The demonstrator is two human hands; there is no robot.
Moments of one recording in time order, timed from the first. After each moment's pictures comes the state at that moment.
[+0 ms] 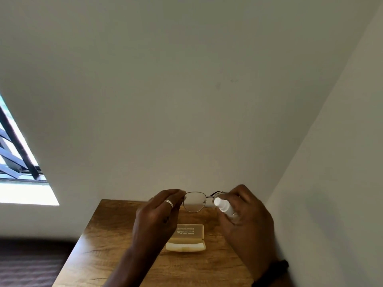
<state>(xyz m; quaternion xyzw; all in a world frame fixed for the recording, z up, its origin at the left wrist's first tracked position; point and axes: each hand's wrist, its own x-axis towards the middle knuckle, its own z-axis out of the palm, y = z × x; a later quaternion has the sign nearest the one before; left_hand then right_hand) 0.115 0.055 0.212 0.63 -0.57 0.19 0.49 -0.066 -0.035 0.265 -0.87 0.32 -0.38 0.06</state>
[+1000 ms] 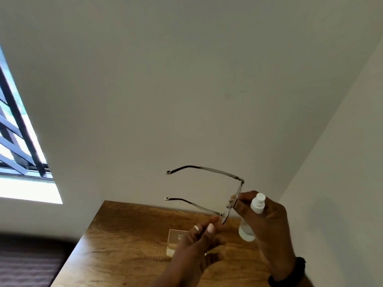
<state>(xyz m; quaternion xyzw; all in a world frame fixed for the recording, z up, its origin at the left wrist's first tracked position) 0.041 0.049 0.207 0.40 -0.13 -0.58 0.69 -0.072 -0.054 0.281 -0.73 0.27 -0.45 0.44</state>
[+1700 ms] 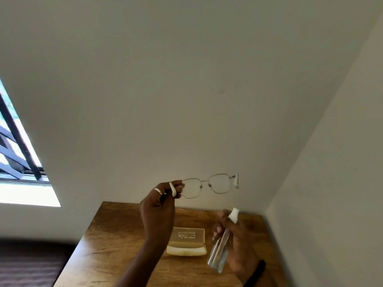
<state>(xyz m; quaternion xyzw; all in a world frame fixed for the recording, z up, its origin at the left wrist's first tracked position) 0.111 0.027 0.211 0.56 -0.32 -0.03 0.76 -0.052 -0.061 0.182 -0.41 0.31 -0.33 0.79</state>
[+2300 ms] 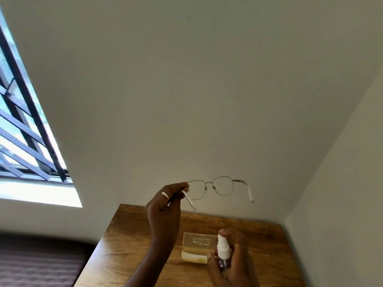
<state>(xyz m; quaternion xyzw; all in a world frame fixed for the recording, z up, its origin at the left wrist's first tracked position) 0.136 0.032 0.205 0.56 -0.36 0.10 0.74 -0.046 0.018 0.193 -0.82 0.28 -0.40 0.30</state>
